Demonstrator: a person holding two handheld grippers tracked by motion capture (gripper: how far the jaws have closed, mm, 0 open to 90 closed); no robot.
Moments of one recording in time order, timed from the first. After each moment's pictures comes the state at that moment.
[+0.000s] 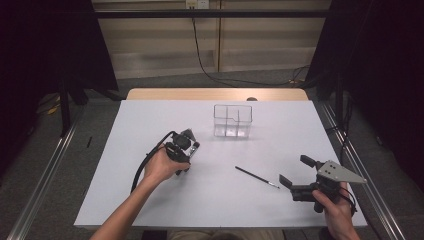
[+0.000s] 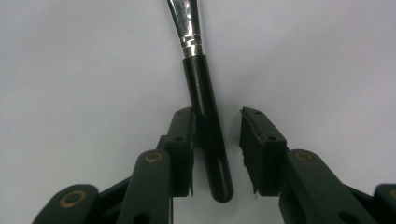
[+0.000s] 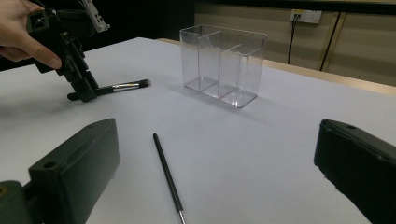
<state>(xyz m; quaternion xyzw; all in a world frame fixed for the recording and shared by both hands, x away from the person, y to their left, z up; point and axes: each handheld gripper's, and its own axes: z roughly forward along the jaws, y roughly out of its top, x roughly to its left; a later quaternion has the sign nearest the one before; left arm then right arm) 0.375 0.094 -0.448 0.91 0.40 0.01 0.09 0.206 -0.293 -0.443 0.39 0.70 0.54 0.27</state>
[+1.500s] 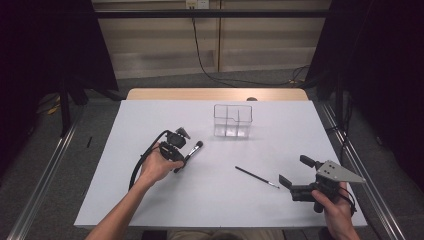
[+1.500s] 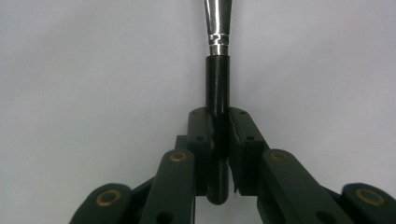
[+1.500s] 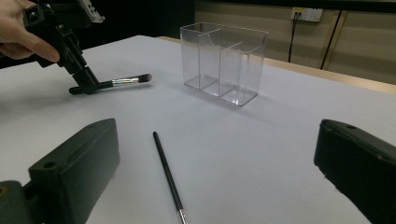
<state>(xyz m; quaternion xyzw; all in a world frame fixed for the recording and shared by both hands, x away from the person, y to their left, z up) 0.376 0.113 -0.447 0.90 0.41 0.01 0.15 0.207 -0.292 -0.444 0.39 0.70 0.53 0.27</state>
